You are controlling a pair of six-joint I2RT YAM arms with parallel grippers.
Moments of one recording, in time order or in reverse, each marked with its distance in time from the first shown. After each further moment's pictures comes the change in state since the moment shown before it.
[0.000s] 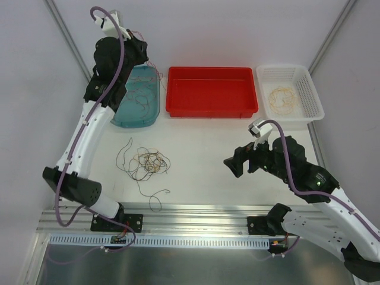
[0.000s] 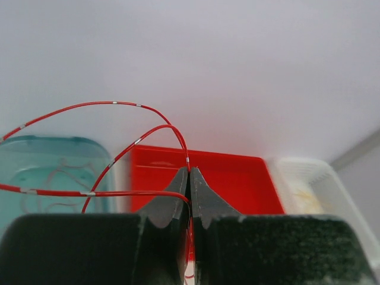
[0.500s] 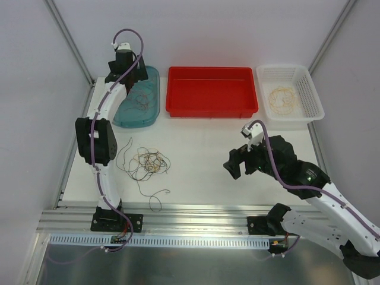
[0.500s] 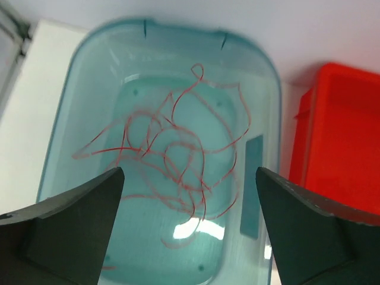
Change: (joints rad) left arm 0.221 0.577 0.140 -0.065 -0.127 0.183; right arm 0.000 0.039 -0.035 -0.050 0.034 -0.008
